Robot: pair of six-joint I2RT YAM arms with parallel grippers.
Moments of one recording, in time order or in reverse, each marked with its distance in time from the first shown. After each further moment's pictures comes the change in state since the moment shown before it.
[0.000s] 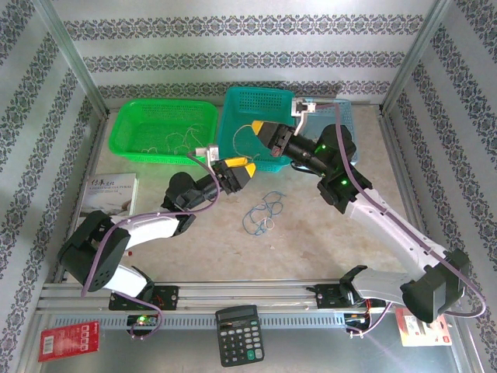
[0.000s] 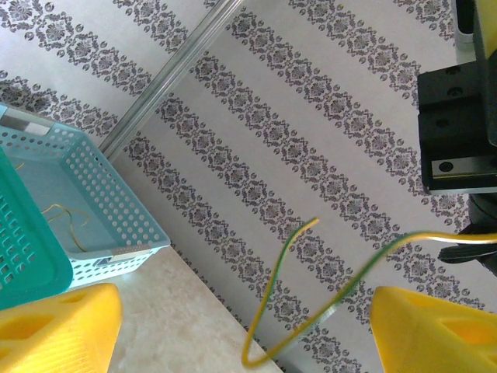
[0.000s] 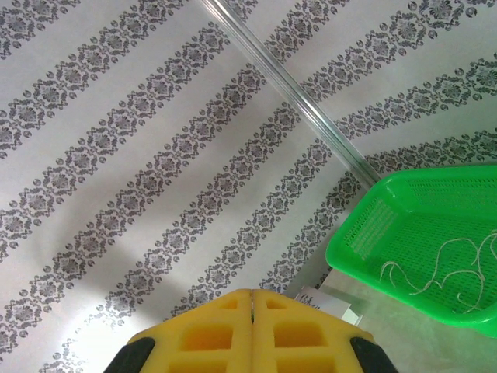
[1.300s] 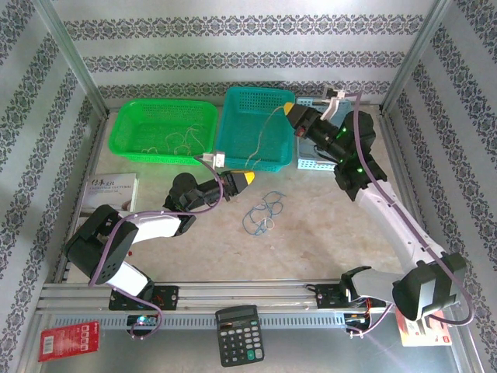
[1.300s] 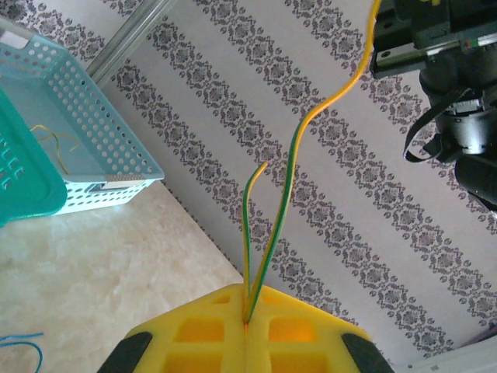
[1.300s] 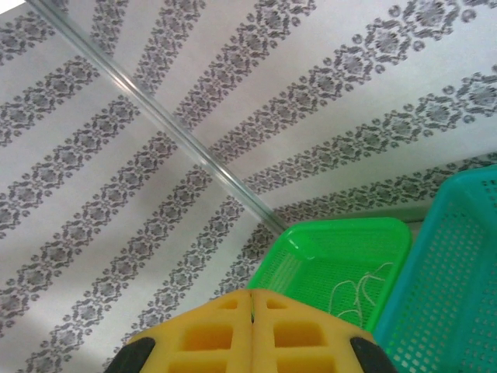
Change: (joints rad) left arm 0.020 0.056 -0.036 -0.014 0.159 -0.034; right arm -0.276 0.026 0.024 -0.061 -0.009 -0.031
